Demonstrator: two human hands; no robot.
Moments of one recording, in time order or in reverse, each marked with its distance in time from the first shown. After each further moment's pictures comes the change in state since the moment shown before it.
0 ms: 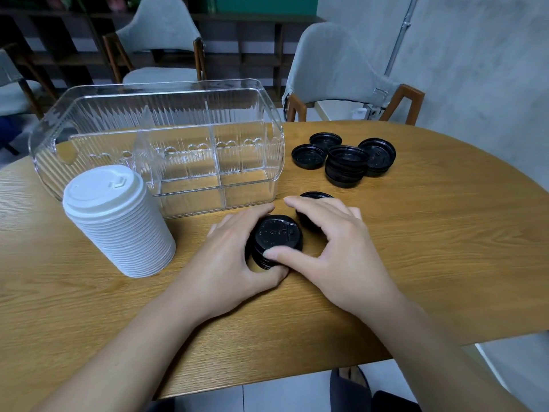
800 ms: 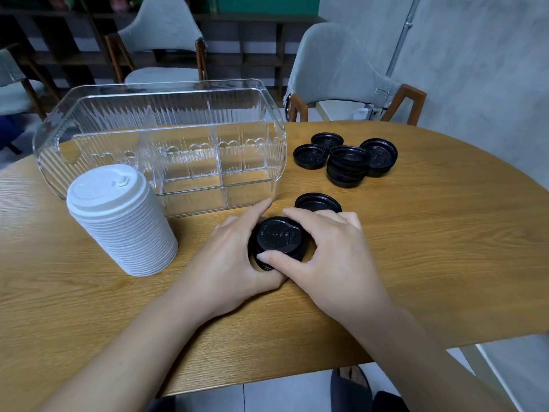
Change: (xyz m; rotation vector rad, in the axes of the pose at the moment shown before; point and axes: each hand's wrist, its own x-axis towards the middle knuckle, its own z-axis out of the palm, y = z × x) left_hand 0.000 0.004 -0.002 -0.012 -0.006 -0.070; right_hand -0.007 -0.019 0.011 -0.117 0.083 0.045
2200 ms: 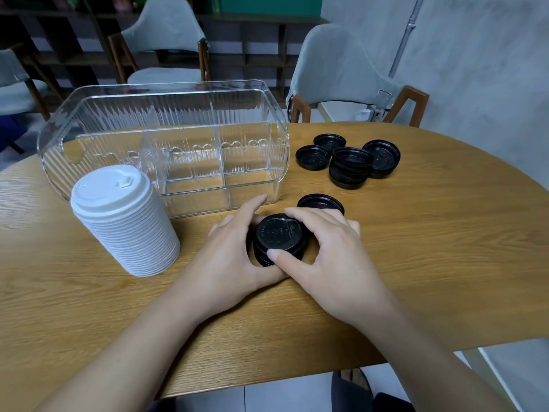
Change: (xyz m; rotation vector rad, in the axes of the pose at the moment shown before) left_hand 0.002 -0.001 -0.002 -0.072 0.021 -0.017; right_hand 0.004 0.001 -0.004 0.048 -0.193 0.064
